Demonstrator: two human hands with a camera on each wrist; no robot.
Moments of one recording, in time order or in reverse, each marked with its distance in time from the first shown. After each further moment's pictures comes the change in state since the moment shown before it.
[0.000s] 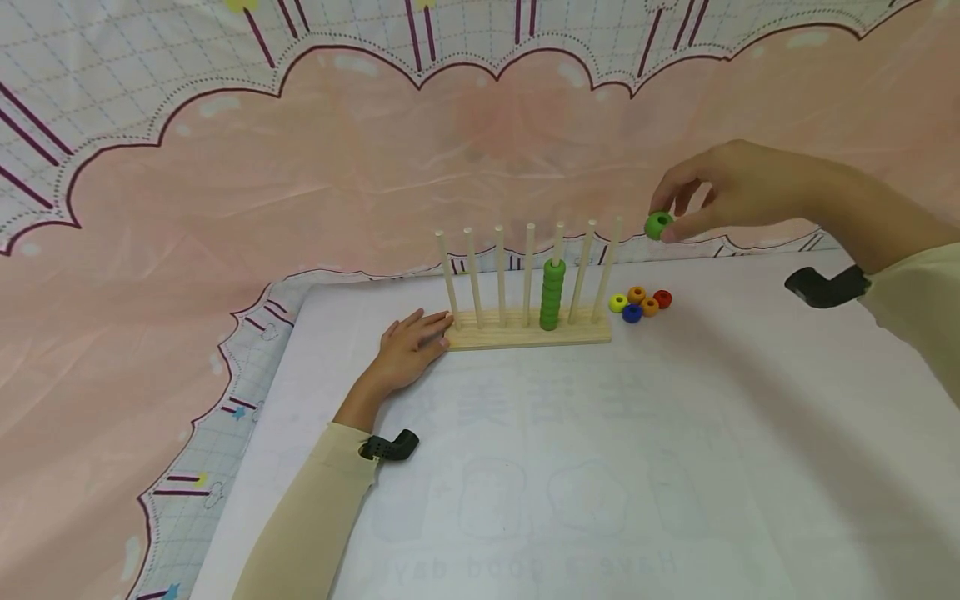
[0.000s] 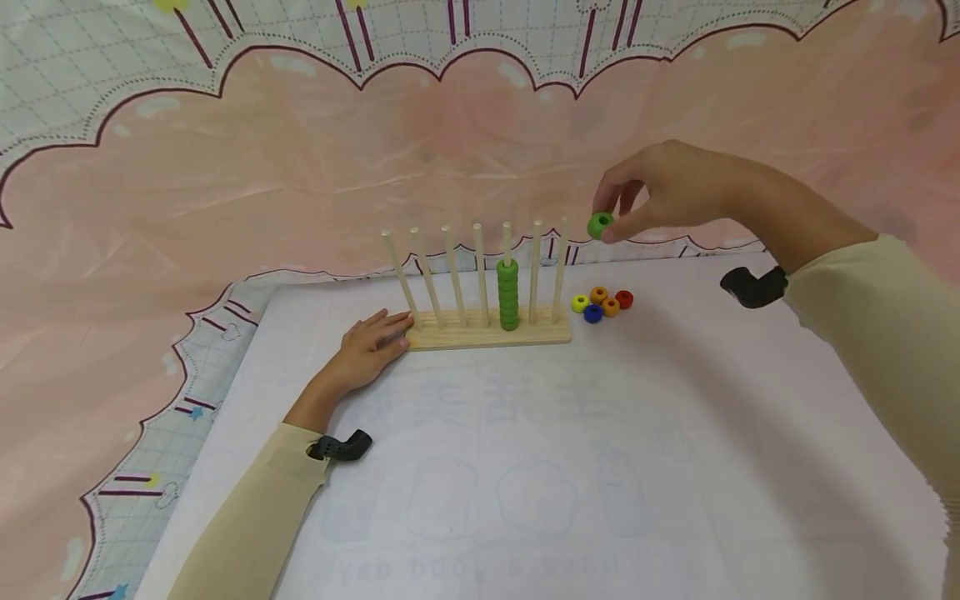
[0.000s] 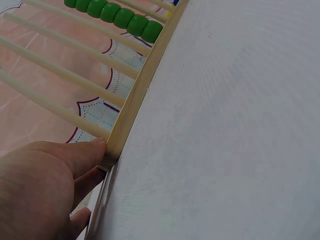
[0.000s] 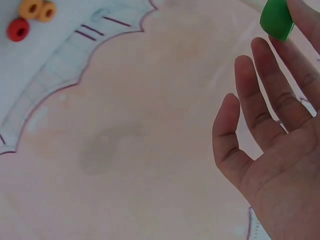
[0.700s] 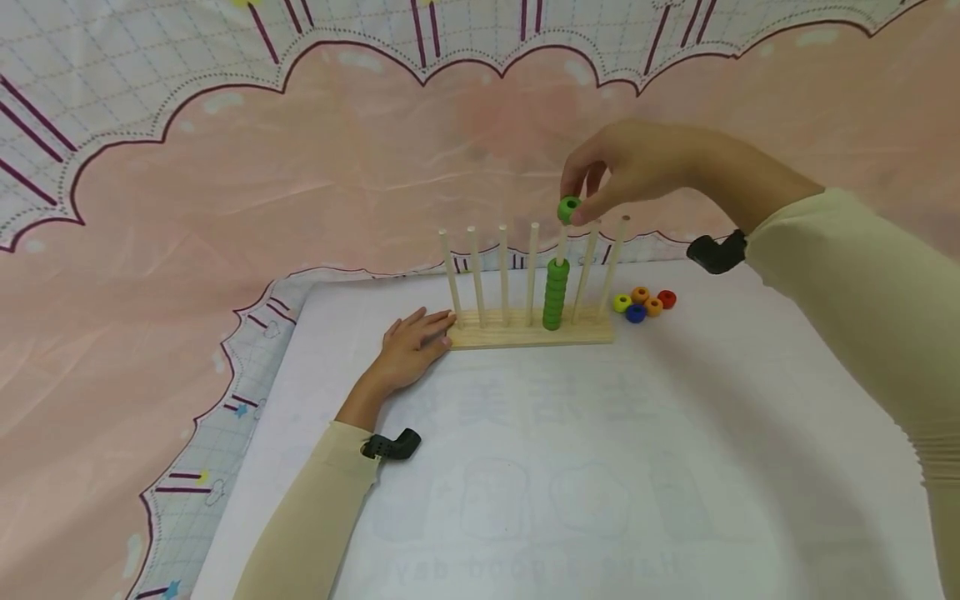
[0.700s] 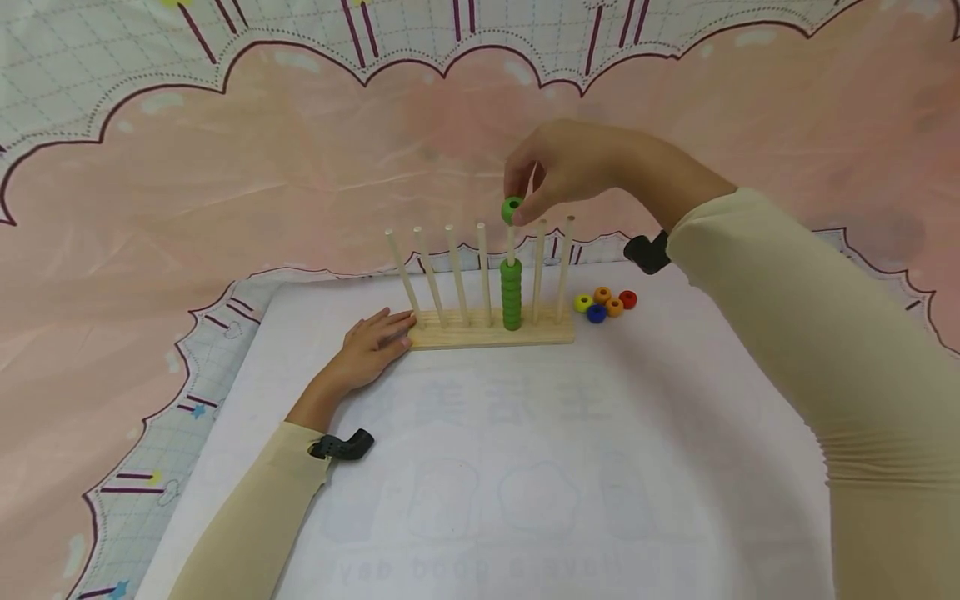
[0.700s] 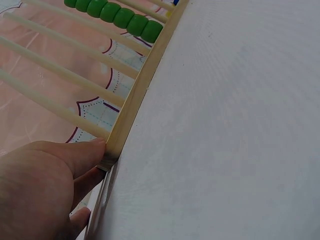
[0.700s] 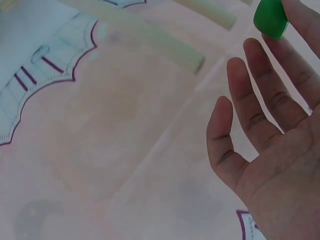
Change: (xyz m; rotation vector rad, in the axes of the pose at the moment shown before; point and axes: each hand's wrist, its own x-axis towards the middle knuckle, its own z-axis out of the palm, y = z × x) left_hand -0.002 0.000 0.001 -0.007 -0.003 -0.002; right_hand 0.072 -0.068 -0.016 0.048 -0.105 -0.105
